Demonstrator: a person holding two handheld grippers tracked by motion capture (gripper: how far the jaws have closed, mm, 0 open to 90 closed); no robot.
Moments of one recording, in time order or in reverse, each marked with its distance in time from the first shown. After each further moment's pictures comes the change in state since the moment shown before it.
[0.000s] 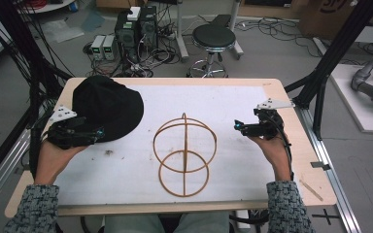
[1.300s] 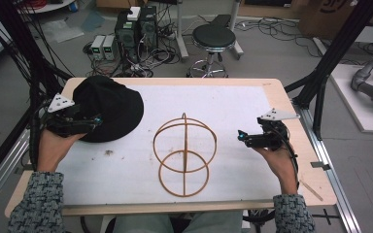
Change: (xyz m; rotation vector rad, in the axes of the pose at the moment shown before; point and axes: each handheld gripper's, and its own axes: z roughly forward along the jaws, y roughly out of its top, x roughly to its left) left arm 0.021 0.018 0.014 -0.075 0.060 0.024; right arm 0.013 -0.020 -0.024 0.013 0.001 -0.025
